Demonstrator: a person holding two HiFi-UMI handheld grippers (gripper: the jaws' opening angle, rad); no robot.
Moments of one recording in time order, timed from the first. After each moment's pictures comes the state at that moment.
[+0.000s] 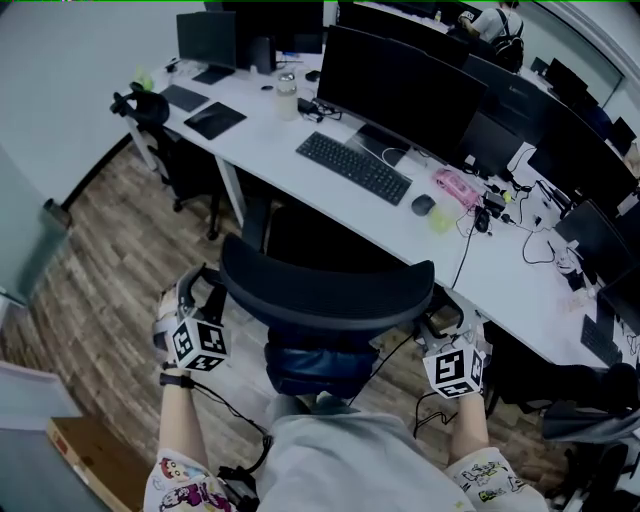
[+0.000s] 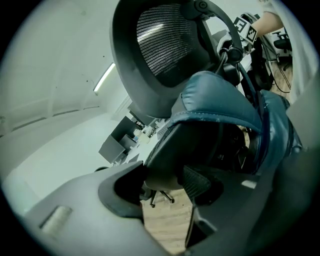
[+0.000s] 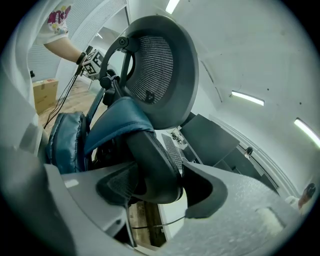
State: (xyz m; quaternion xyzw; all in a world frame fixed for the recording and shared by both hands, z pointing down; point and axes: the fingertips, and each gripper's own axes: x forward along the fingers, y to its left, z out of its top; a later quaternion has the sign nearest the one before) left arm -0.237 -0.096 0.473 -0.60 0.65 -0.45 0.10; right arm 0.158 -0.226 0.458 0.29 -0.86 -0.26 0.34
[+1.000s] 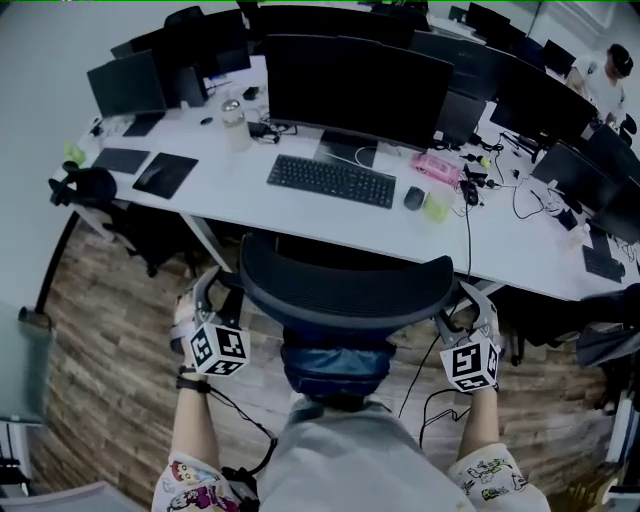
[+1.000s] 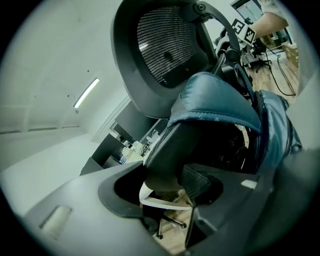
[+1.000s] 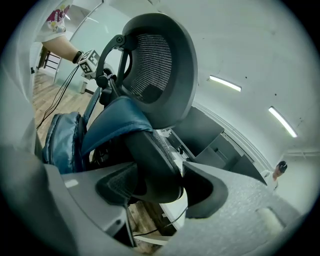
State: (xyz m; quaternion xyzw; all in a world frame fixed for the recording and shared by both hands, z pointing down) left arm -0.319 -0.246 0.469 -0.70 0.54 -0.43 0.18; right arm 0.099 -0.243 0.459 0.44 -0.79 -0.19 0.37
